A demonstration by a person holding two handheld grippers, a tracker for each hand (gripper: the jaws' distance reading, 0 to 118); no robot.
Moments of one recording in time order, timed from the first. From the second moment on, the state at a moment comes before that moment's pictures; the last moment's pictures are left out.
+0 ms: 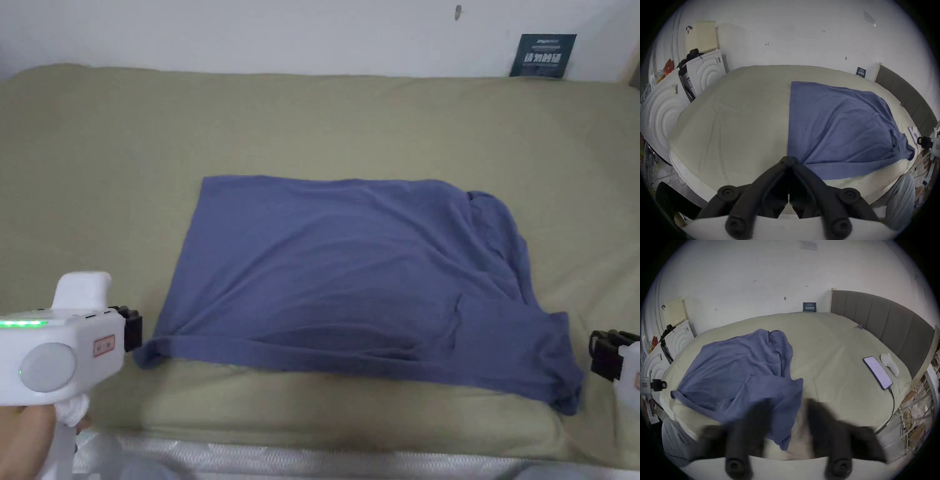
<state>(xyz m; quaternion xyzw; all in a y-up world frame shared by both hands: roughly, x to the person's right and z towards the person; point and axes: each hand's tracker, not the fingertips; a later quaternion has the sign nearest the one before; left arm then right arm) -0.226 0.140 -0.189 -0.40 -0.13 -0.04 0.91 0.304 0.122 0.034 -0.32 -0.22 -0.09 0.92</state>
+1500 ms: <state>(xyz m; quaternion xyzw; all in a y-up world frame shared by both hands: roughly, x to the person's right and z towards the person) -0.224 0.122 -0.225 -0.45 -0.15 -0.03 0.88 0.325 0.116 0.014 -0.39 -0.15 -0.11 0.90</state>
